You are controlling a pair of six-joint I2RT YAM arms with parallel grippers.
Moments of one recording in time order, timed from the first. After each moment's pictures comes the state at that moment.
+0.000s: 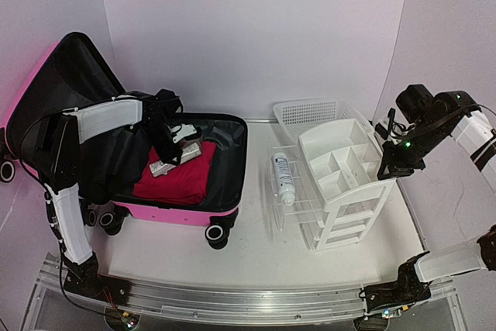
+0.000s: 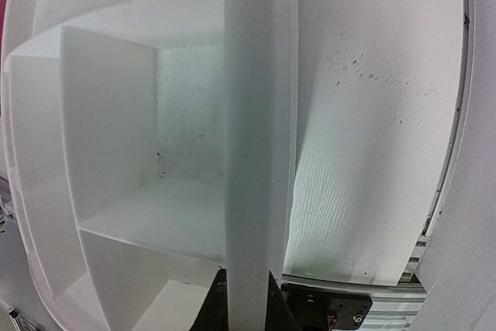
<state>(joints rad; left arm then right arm) -0.45 1.91 1.60 -0.93 0.04 0.56 0.32 1.21 1.38 -1.42 -0.13 0.18</state>
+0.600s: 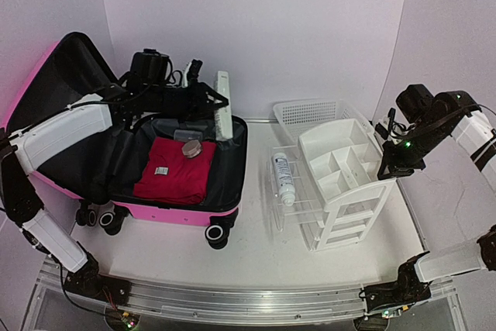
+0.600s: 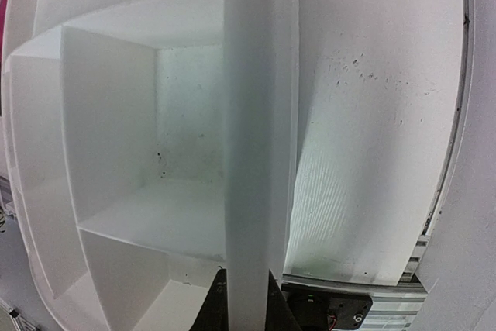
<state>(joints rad) -0.63 1.53 1.48 -0.31 0.51 -0.74 0.32 1.21 1.38 -1.42 -0.13 0.18</state>
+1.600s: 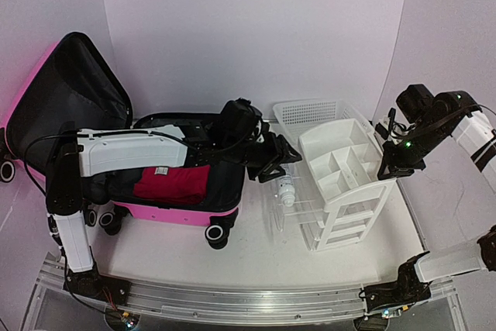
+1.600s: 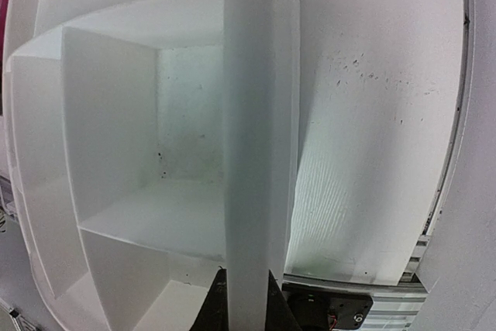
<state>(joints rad) -1.04 1.88 1.58 -0.20 0.25 -1.26 0.32 1.21 1.38 -1.42 -0.13 0.18</state>
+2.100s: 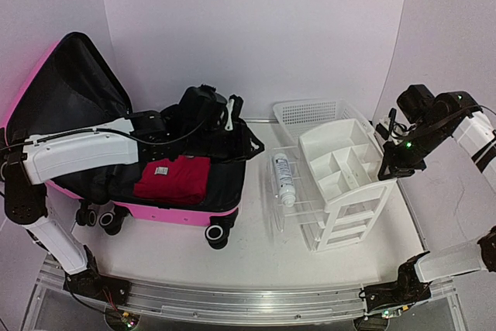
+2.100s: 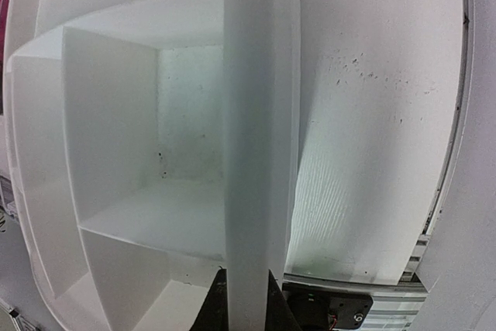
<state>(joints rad) -1.04 1.60 1.44 -0.33 0.00 -0.83 0.32 1.21 1.38 -1.42 -0.13 0.18</state>
